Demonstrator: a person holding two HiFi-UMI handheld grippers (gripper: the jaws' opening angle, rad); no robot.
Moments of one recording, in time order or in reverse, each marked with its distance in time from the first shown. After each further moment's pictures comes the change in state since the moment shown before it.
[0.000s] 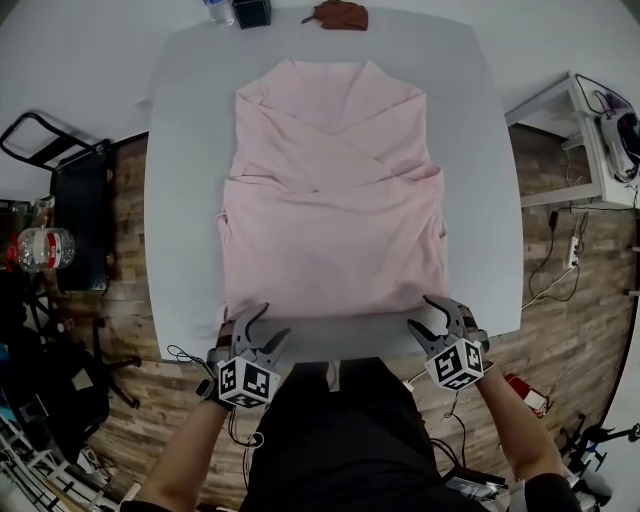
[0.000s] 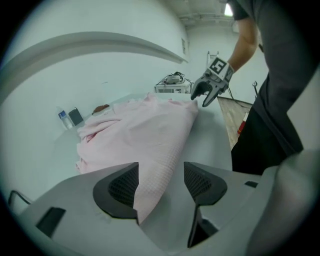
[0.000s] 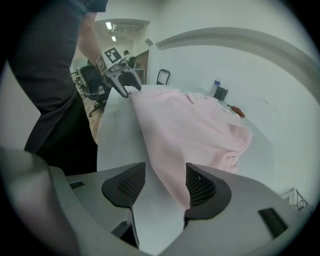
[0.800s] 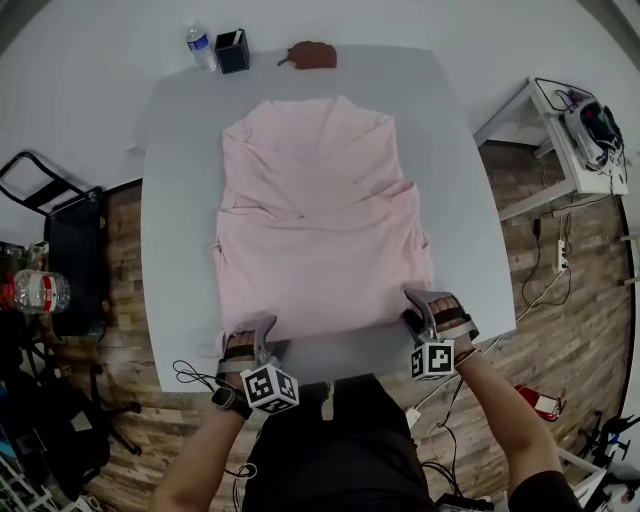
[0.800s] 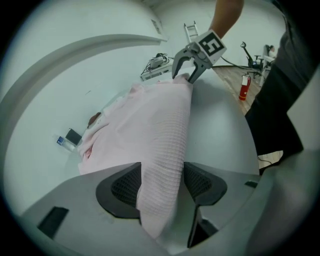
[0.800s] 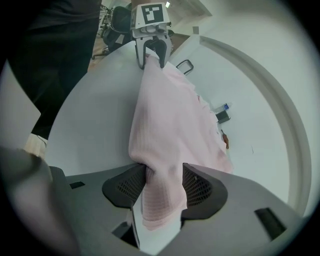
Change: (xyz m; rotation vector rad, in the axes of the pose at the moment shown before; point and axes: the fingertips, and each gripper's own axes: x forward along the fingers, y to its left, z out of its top) left arm 0.044 0.002 -0.010 0.294 0.168 0.107; right arm 0.042 -0.028 -0.008 -0.521 0.147 -0.313
